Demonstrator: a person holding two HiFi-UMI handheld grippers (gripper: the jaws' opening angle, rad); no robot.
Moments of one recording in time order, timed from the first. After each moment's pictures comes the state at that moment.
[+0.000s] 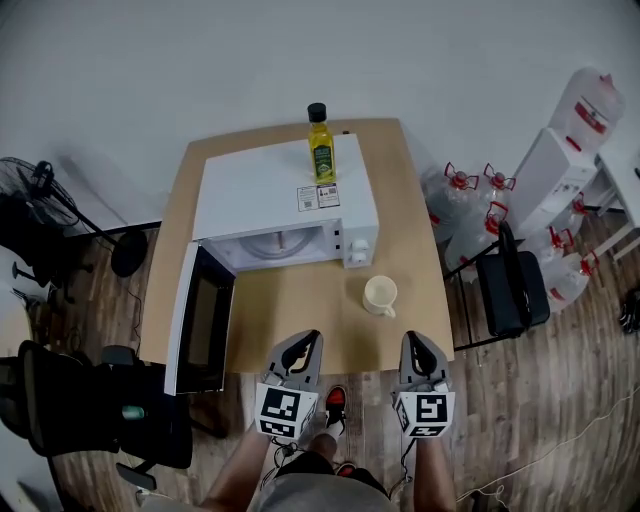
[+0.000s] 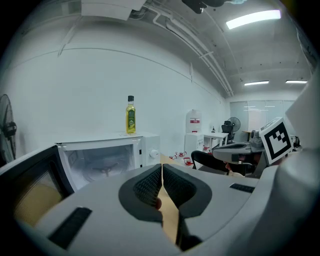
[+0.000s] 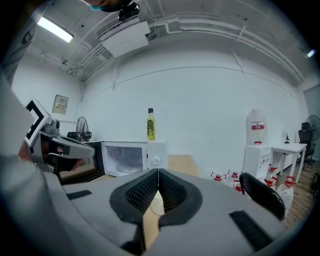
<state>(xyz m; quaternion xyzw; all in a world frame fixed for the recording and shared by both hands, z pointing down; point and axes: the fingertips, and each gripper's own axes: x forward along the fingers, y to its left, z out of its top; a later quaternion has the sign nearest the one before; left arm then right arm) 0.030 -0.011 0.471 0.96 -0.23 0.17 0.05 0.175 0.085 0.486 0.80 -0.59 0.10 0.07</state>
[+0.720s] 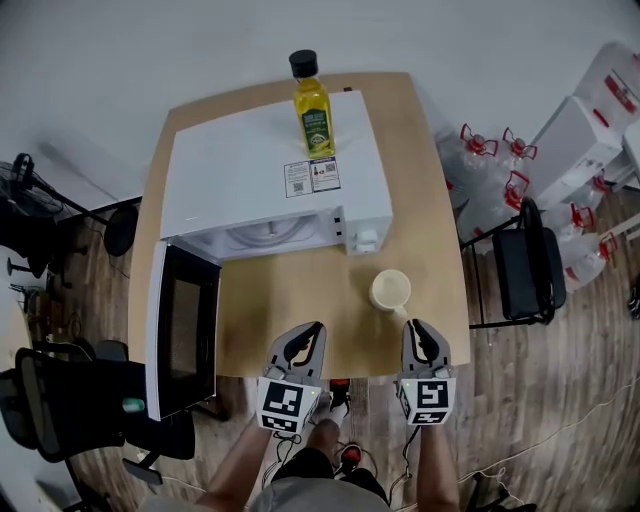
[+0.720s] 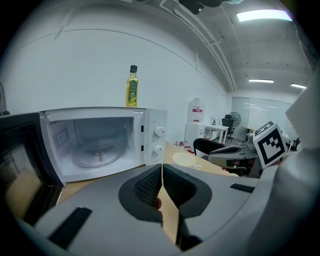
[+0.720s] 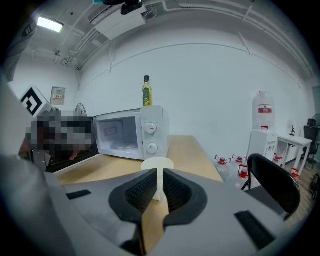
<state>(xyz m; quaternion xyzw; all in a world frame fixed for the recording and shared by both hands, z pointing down) 0.059 -0.055 0.559 0.95 -0.22 0.22 0.08 0.204 0.037 0.596 0.78 -0.60 0.17 0.12</state>
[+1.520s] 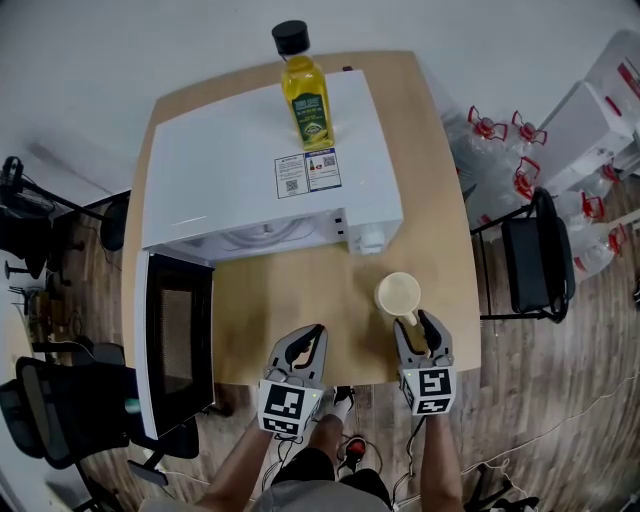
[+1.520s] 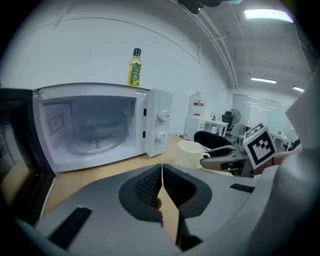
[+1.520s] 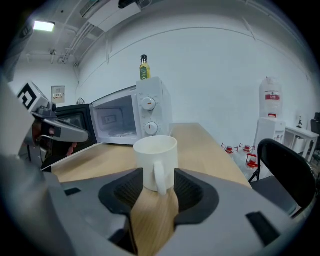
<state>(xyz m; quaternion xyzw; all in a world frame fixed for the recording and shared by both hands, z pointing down) 0.063 -0.069 0.607 0.94 -0.21 0.25 0.11 0.210 0.009 0.661 0.75 -0.61 0.23 0.13</state>
